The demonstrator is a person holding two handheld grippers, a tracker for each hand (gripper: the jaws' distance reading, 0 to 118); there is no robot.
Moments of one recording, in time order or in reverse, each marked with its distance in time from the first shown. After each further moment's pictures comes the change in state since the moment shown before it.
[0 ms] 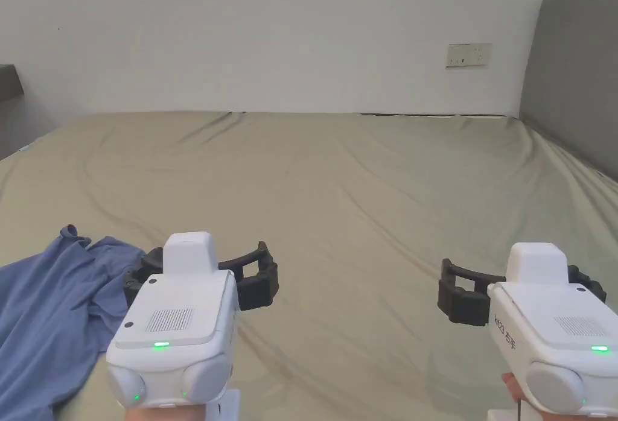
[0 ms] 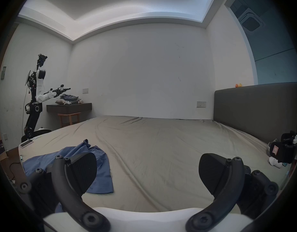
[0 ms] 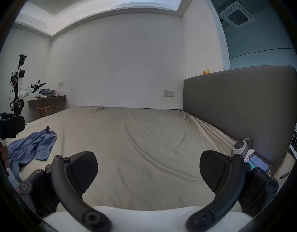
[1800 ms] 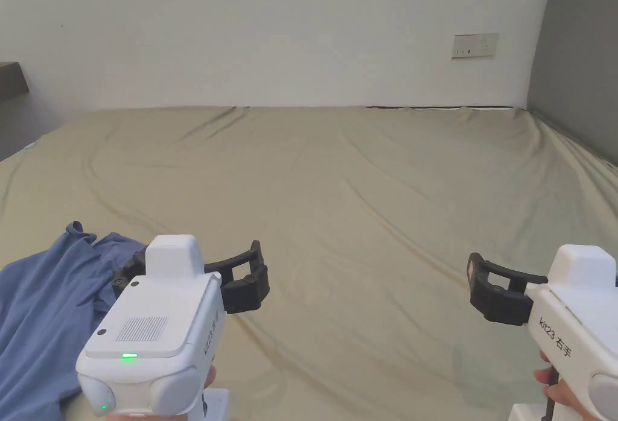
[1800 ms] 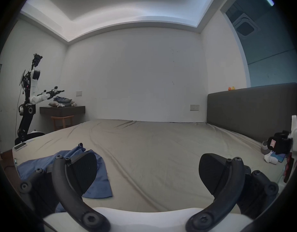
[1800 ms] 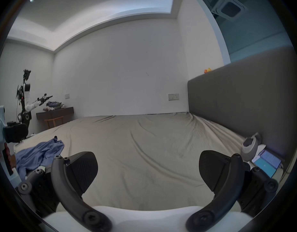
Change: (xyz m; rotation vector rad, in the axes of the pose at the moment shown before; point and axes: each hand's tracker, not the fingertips) left arm -0.018 -0.006 0.002 0.043 -0.074 -0.007; right arm 0.036 -0.016 -0.002 0.069 0.093 -0.081
